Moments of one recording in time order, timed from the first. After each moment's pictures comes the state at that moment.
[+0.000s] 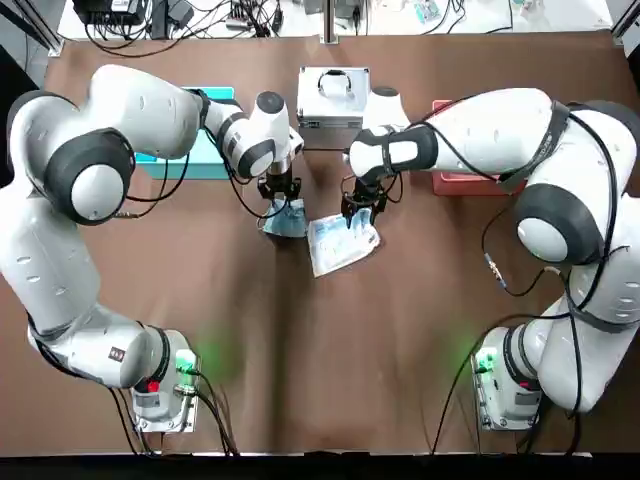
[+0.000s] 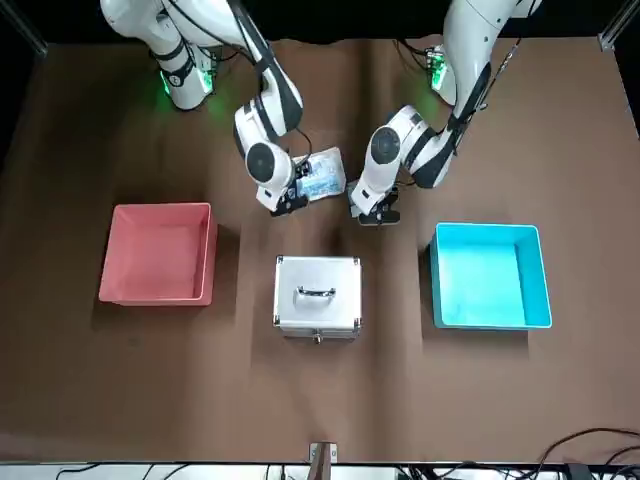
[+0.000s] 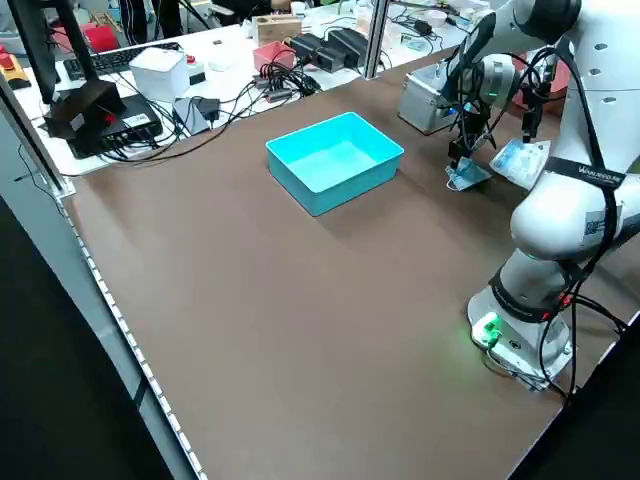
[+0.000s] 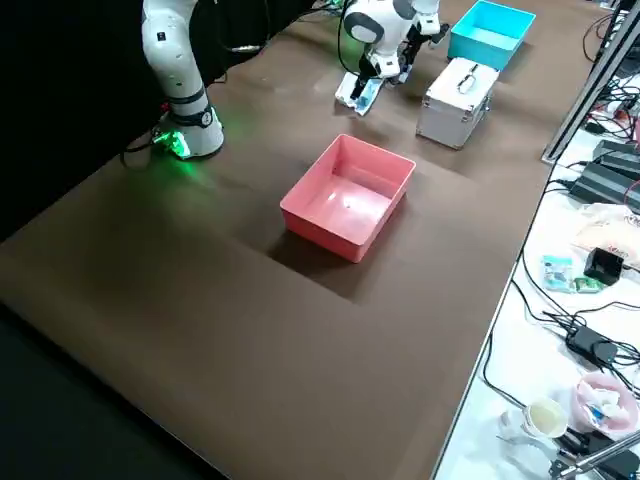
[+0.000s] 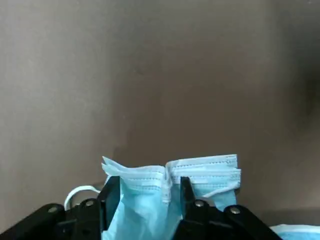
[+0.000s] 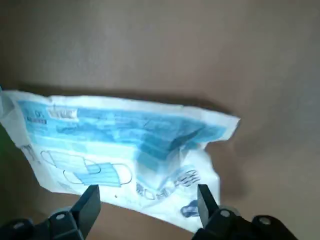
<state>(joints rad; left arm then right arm) -0.31 0.43 -0.41 -2.17 0.21 2.45 -0.87 0.84 0.45 -0.06 -2.03 0.51 2.20 0.20</state>
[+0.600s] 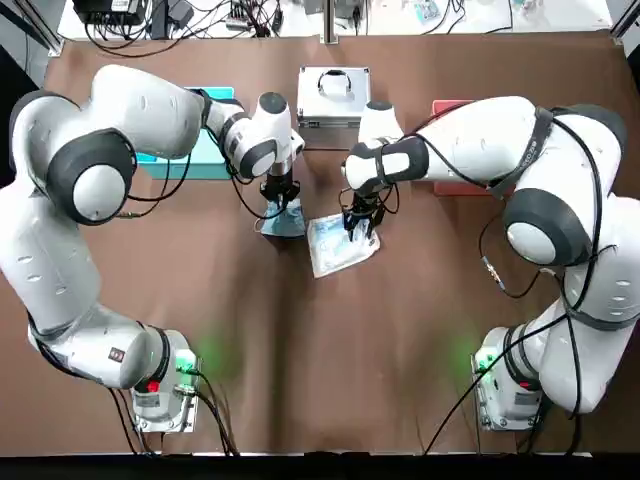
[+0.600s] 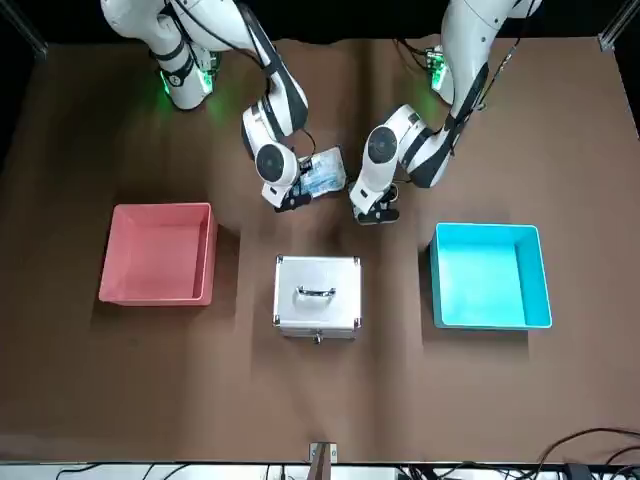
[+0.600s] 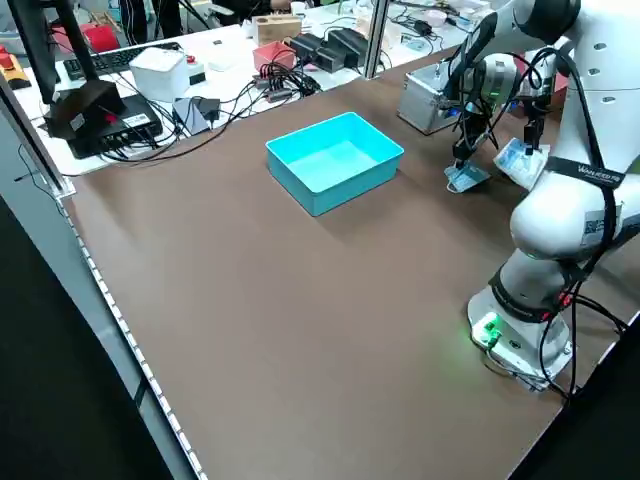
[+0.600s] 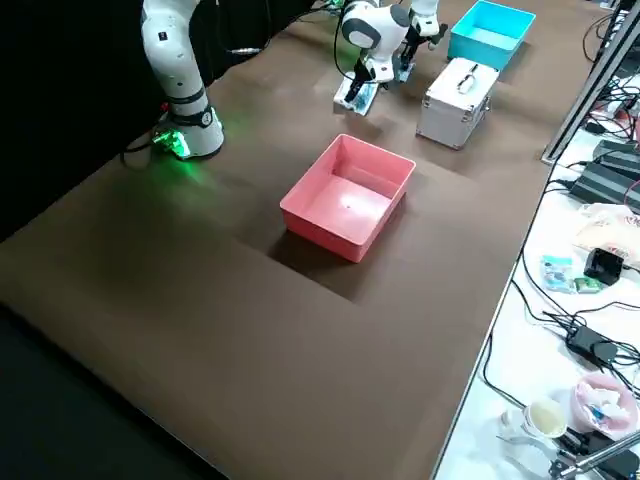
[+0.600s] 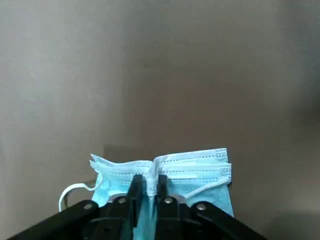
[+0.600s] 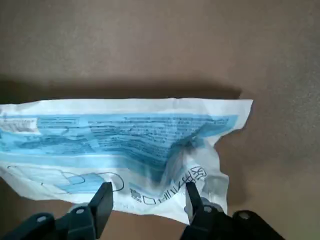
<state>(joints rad) -0.32 0.44 -0.41 -2.16 0.21 2.41 -0.92 0.87 0.50 -0.06 -2.03 0.52 2.21 0.24</state>
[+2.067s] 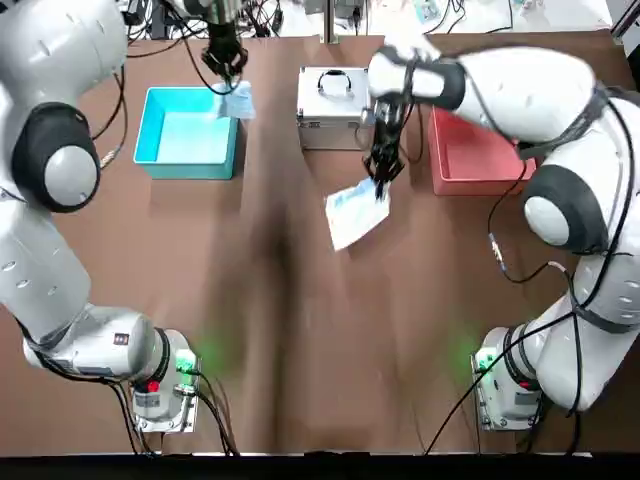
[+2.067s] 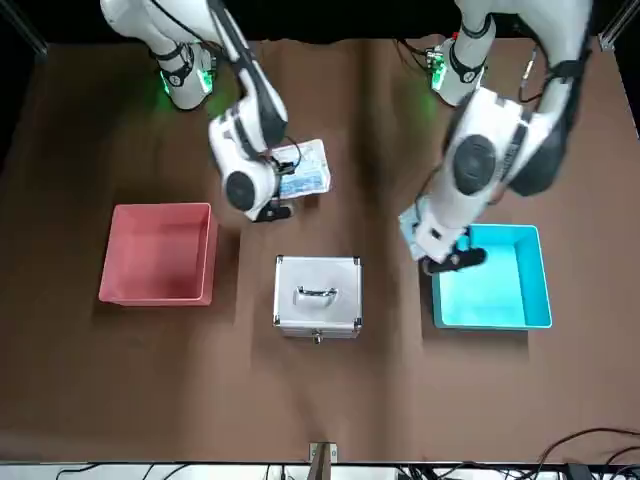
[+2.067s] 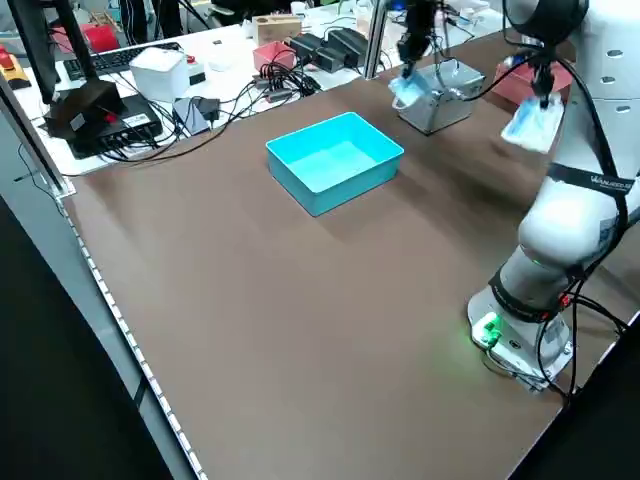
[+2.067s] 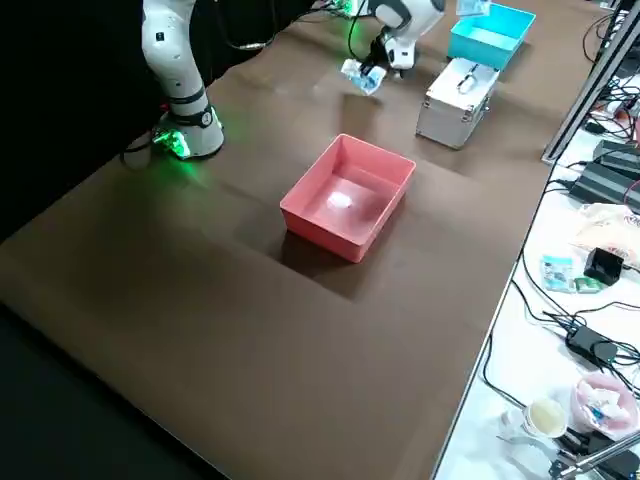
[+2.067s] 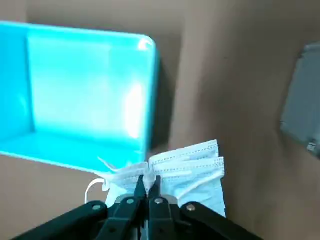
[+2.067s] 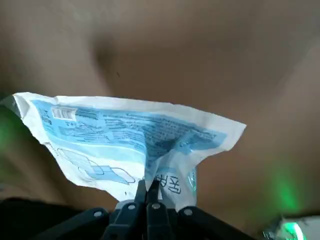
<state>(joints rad) -0.02 0.35 -0.40 -1.57 0.22 1.74 -0.53 0.78 0.40 -0.25 -1.76 0.52 1.60 0.29</state>
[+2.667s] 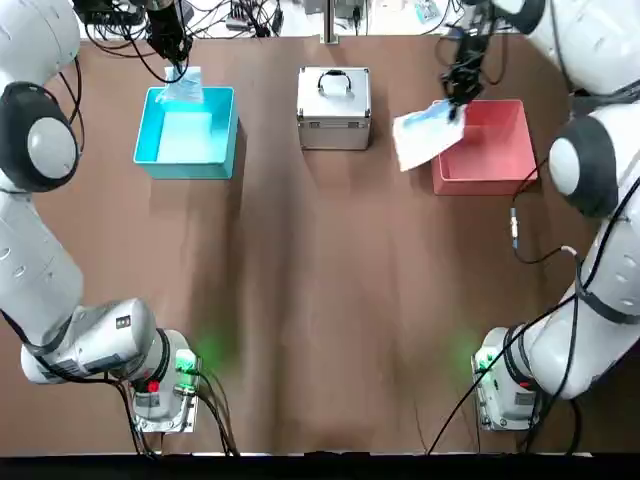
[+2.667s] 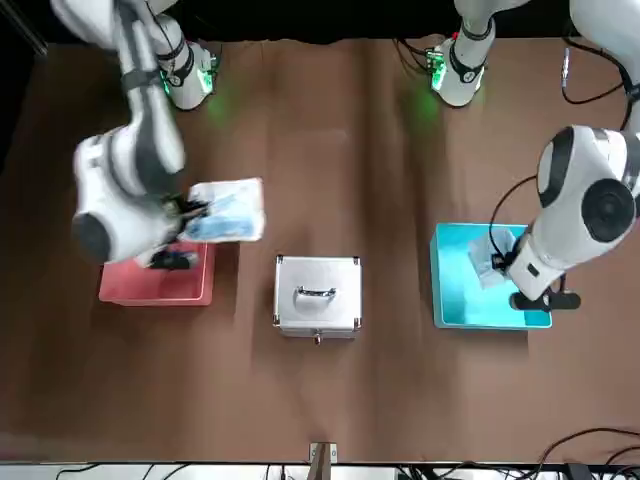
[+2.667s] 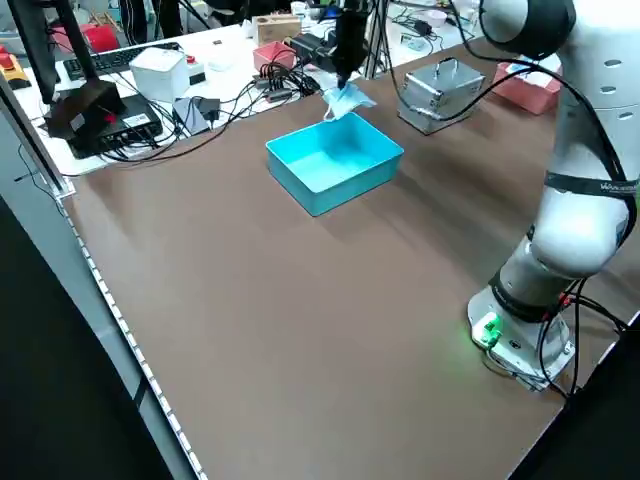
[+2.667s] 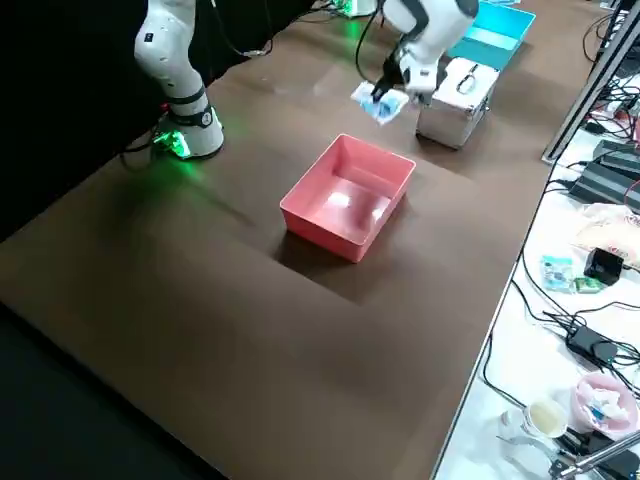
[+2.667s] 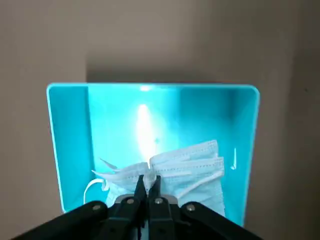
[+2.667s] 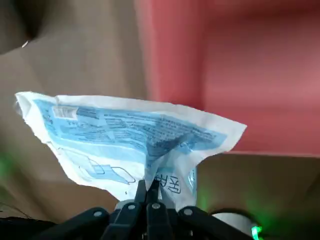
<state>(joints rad) 0.21 0.40 -0.40 -1.57 0.26 1.87 -0.22 0.46 0.40 -0.40 -1.61 0.36 1.46 0.02</state>
